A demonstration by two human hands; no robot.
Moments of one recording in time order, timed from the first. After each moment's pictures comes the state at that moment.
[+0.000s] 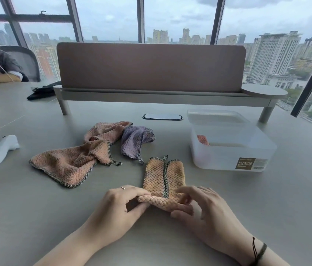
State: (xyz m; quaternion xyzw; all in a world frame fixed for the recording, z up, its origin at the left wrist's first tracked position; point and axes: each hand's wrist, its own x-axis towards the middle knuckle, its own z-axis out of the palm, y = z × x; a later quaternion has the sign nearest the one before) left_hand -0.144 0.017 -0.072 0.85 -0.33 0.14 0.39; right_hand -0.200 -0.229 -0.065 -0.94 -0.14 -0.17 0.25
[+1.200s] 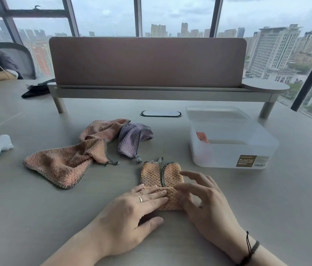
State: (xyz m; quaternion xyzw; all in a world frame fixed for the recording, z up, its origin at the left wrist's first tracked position) left_hand -0.139 0.004 -0.080 0.86 -0.45 0.08 0.22; right_hand -0.183 -0.227 -0.076 -0.92 -0.06 -0.21 0.31
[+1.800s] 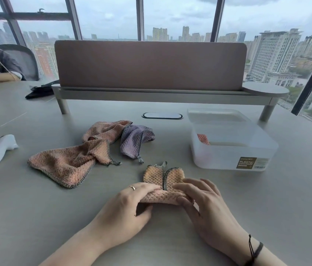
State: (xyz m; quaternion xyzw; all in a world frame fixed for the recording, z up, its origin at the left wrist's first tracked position) left_hand -0.138 0.003 -0.079 0.87 -0.35 0.11 0.32; right_hand -0.189 -0.227 -0.073 -0.94 -0.12 -0.21 0.25
